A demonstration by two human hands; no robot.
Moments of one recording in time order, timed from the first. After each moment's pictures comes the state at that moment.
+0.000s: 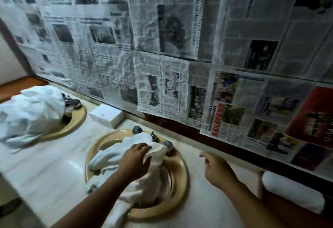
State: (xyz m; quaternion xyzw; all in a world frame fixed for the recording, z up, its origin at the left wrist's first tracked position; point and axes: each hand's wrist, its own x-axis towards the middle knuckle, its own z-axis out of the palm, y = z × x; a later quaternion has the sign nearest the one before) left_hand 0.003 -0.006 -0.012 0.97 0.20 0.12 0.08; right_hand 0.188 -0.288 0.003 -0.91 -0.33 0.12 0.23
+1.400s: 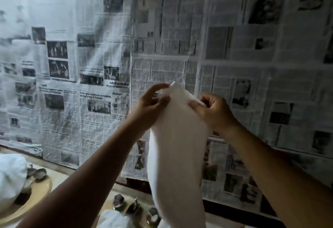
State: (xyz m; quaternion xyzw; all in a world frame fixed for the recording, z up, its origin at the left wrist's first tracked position) left_hand -0.010 -0.040 0.403 0.72 -0.10 0.36 0.58; right_hand 0.097 -0.225 0.415 -0.73 -0.39 -0.21 0.52
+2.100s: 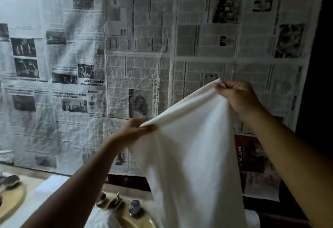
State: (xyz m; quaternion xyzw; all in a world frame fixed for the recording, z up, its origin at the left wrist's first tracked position) left_hand 0.008 -0.059 0.339 0.83 -0.03 0.21 0.51; right_hand 0.104 -0.364 0.445 -0.71 -0.28 -0.20 0.62
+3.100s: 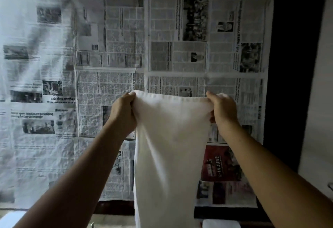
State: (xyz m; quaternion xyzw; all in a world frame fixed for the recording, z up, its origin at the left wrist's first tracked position) left_hand 0.057 -0.131 0.448 0.51 -0.05 0.27 0.82; right_hand 0.121 -0.388 0.451 -0.69 -0.11 -0.29 0.66
